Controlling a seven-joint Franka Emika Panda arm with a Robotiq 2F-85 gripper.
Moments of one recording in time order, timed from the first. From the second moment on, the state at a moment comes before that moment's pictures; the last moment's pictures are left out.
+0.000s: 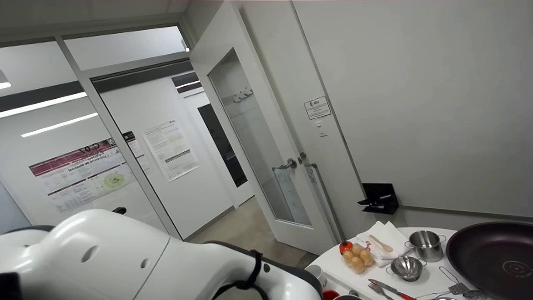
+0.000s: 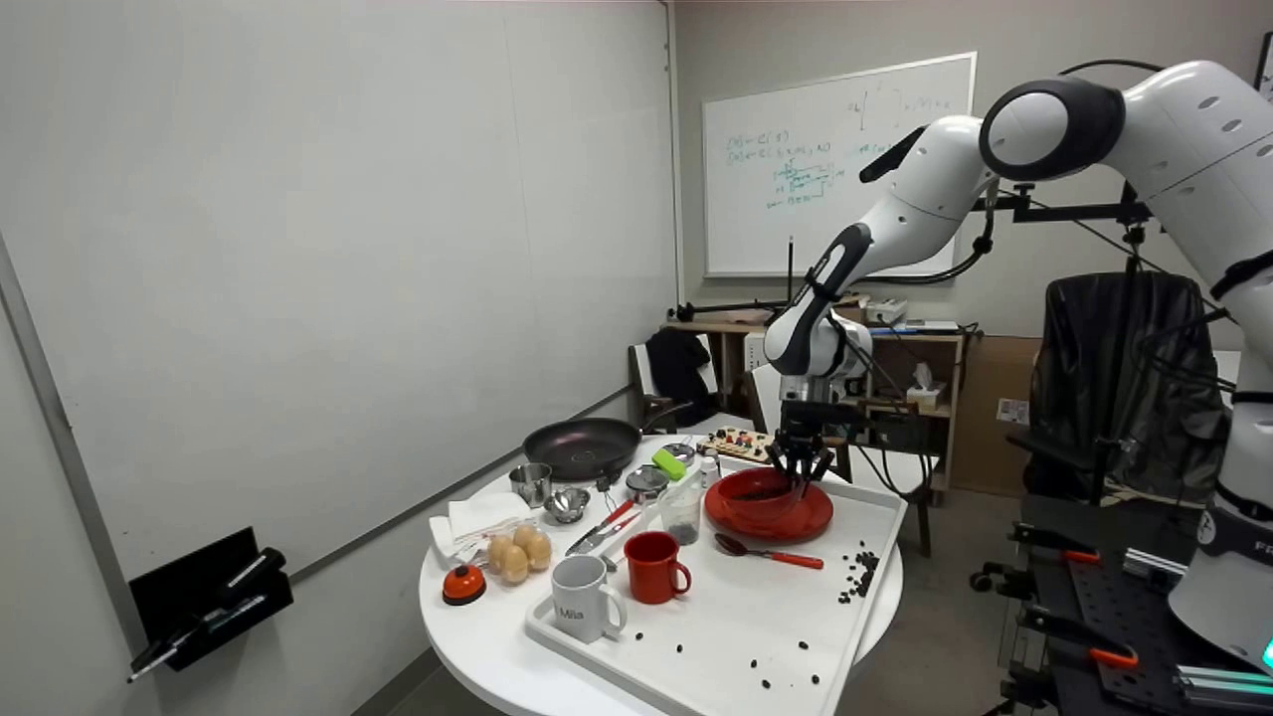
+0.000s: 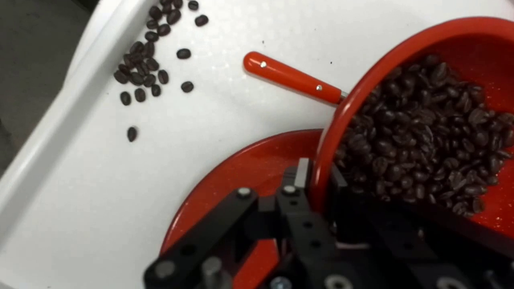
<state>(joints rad) -0.20 0.61 -0.10 -2.02 0.52 2.47 0.31</state>
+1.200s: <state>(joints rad) -0.31 0.84 -0.12 -1.78 0.47 2.50 0.37</state>
